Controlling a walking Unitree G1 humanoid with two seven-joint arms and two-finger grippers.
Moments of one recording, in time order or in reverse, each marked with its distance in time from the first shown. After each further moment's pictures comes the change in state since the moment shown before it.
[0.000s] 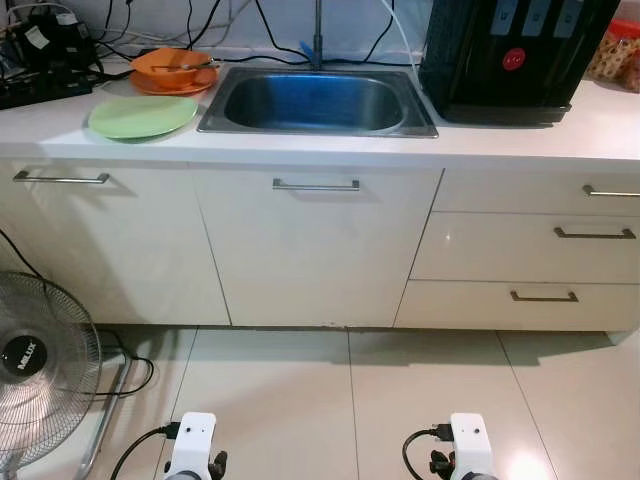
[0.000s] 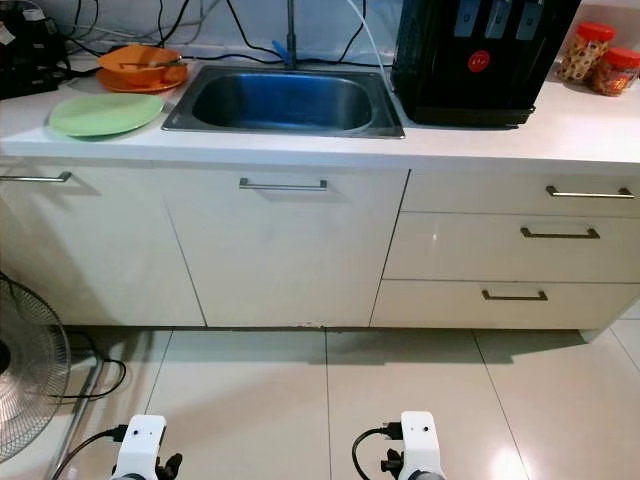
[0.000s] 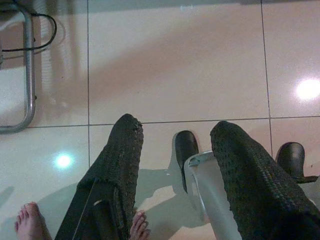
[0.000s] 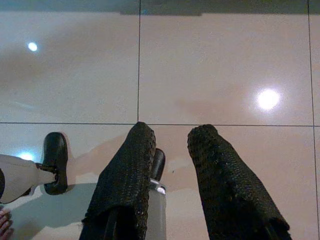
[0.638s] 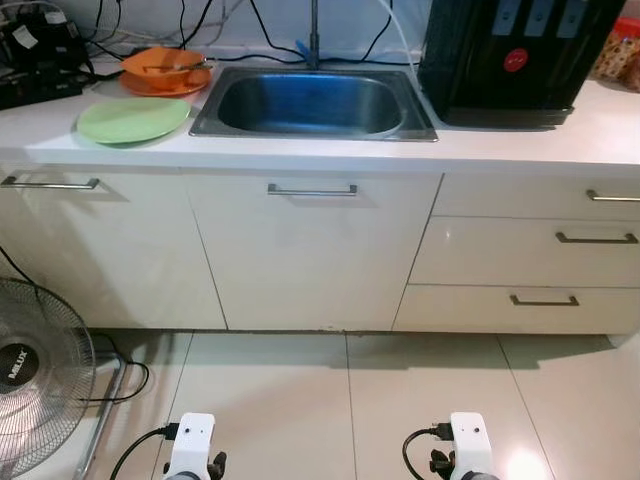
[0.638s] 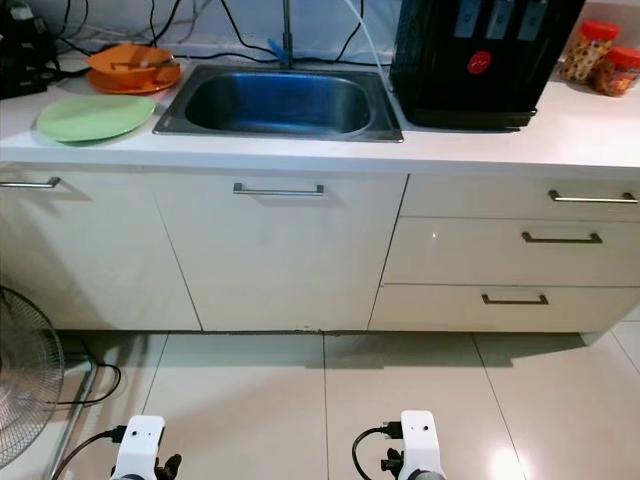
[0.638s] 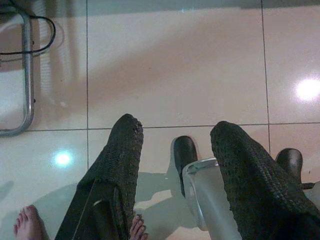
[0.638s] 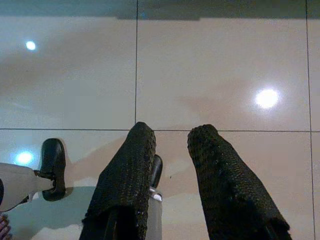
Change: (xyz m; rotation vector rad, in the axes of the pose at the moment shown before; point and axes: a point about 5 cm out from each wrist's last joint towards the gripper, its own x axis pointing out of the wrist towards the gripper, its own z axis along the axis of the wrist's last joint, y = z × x) left arm 0.000 0.001 -0.001 -0.008 0.003 0.006; right arm 0.000 0.000 0.001 -0.001 0.000 -0.001
